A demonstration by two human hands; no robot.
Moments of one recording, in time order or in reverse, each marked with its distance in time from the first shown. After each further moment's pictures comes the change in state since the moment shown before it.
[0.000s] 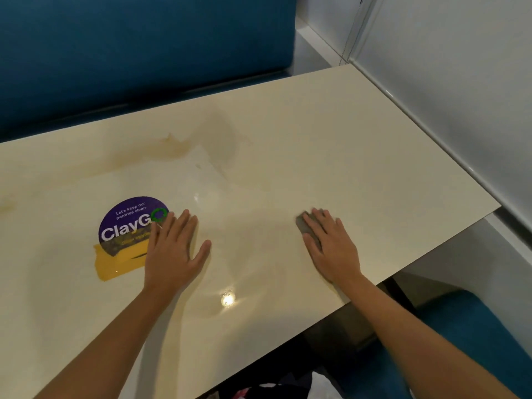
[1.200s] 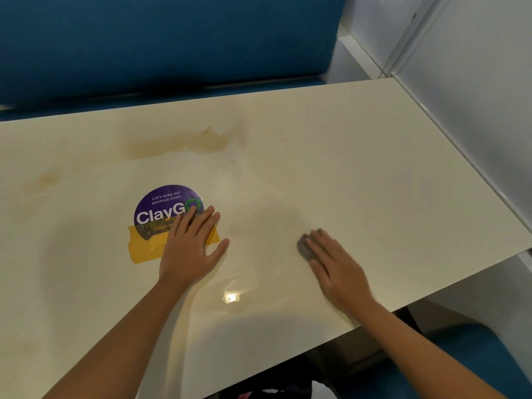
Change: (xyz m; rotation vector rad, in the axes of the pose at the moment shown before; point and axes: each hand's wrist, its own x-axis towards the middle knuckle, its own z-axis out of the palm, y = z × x) left_hand -0.005 -0.027 0.005 -0.077 0.061 0.009; right_hand -0.012 -0.032 0.010 0.037 -0.024 -0.268
